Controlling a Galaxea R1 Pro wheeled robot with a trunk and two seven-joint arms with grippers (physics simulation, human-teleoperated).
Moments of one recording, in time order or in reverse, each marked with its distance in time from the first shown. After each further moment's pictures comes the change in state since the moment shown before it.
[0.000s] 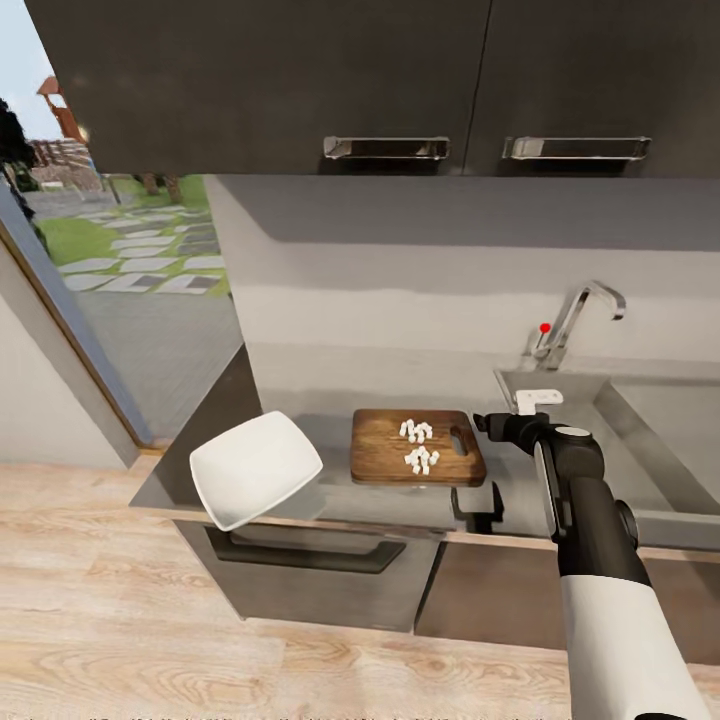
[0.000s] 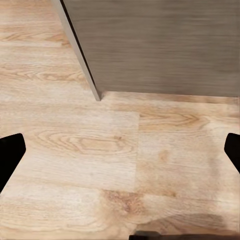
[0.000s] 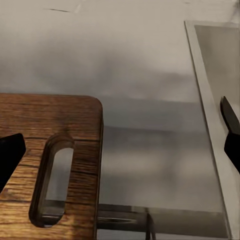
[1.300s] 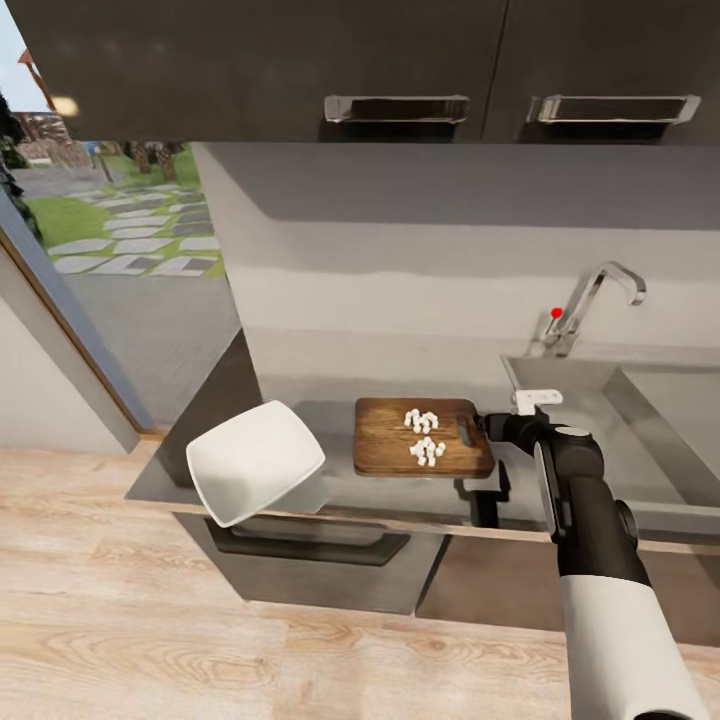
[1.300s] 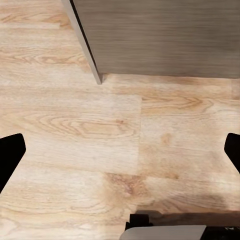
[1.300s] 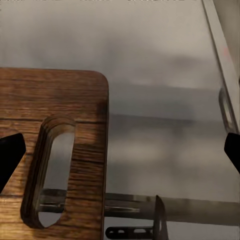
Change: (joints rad) left arm 0.000 -0.002 0.001 0.013 0.000 0.001 -0.005; right arm 0.000 0.001 0.001 0.000 0.000 0.001 -0.001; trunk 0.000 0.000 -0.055
